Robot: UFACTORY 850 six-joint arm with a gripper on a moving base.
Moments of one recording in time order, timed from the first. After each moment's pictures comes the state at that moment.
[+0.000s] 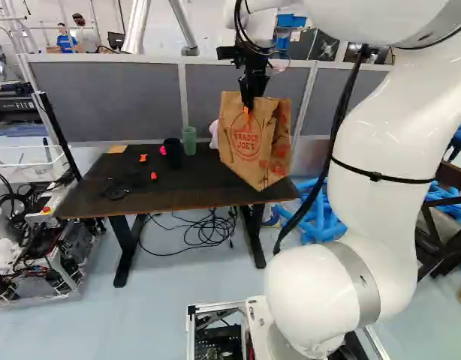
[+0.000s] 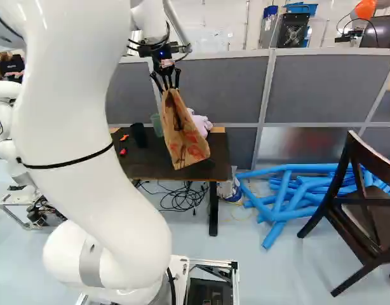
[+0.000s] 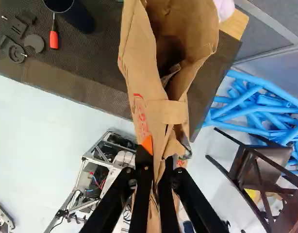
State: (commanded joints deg) arm 3.7 -11.3 -86.2 -2.5 -67.2 -18.0
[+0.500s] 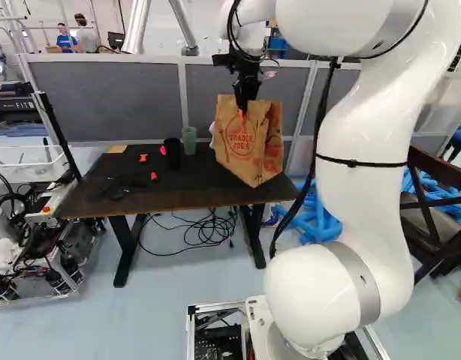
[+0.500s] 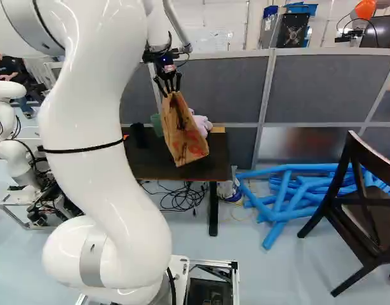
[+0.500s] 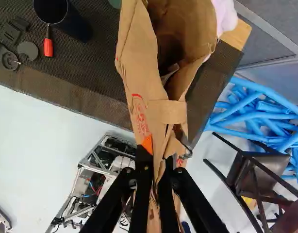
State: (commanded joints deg) arm 4.6 -19.5 -92.5 -2.7 -66.9 -18.0
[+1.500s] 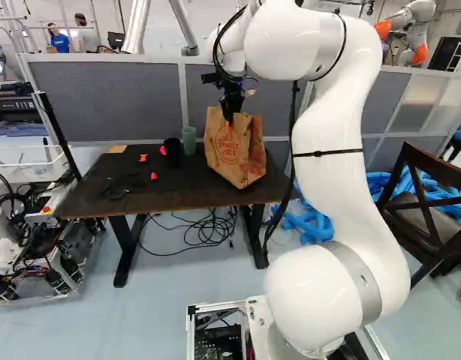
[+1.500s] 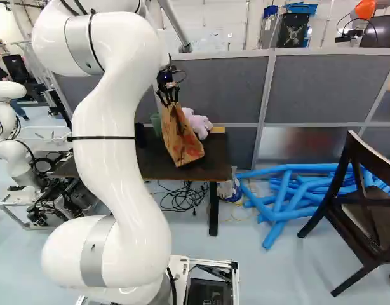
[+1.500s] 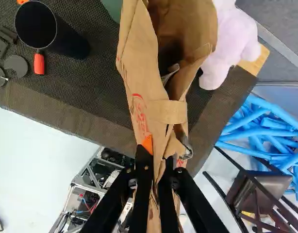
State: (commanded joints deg) arm 7.4 -33.0 -101.4 -2.5 -62.6 -18.0
